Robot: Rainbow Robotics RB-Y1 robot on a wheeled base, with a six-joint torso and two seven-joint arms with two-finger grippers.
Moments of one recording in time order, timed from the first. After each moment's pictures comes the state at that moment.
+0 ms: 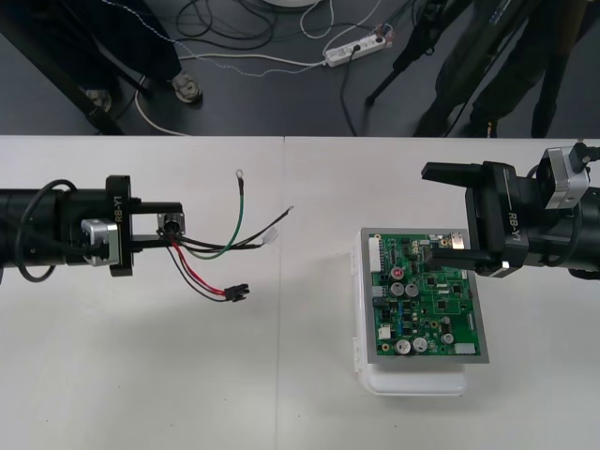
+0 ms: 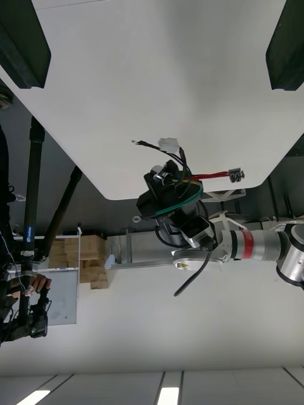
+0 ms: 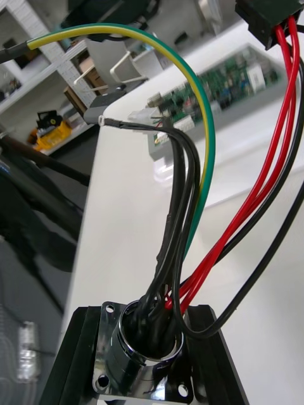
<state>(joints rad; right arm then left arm) -0.24 -0.44 -0.21 -1.62 1.07 -1.56 -0.07 -0.21 0.70 0.03 -1.61 -1.21 -1.32 -0.55</state>
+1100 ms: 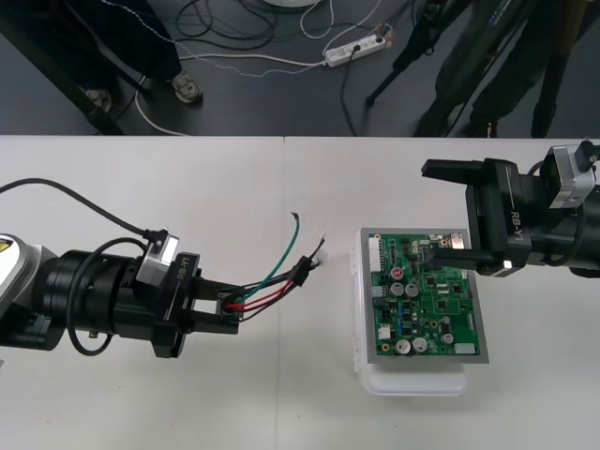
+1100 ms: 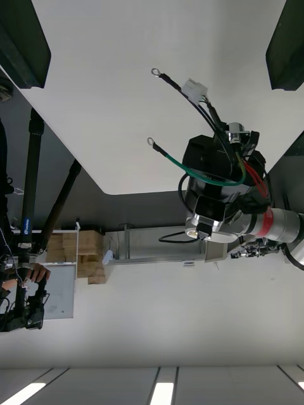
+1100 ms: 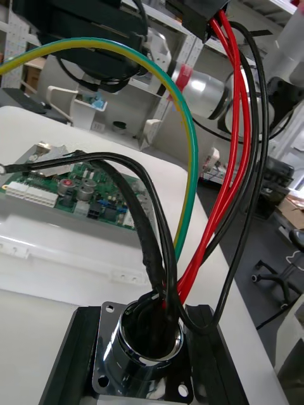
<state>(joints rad) -0.24 -0.44 -0.21 -1.65 1.06 -1.56 -0.07 -0.11 0.58 -0.13 -1.69 -1.15 -1.44 0.19</state>
